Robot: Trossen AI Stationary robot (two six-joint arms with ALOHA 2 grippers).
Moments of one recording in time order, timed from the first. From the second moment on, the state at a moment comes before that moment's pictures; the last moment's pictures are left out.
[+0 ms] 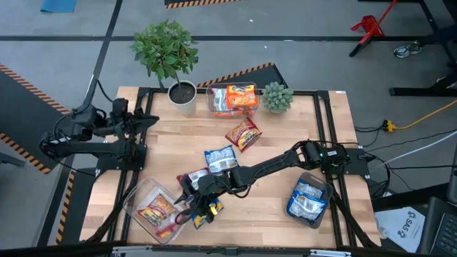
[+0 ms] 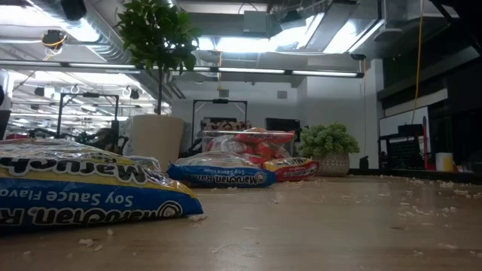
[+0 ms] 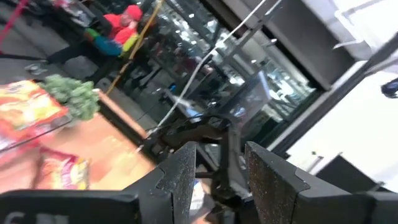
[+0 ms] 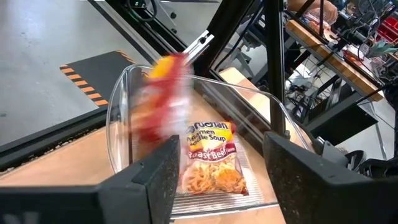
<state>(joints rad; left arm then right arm) 0.08 0.21 0.66 -0.29 -0.07 -0.78 0.30 2.36 1.96 0.06 -0.18 -0.58</state>
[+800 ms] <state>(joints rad) 0.08 0.31 0.65 -0.72 -0.02 -0.86 0.26 2.07 1.96 -0.85 0.34 -0.37</state>
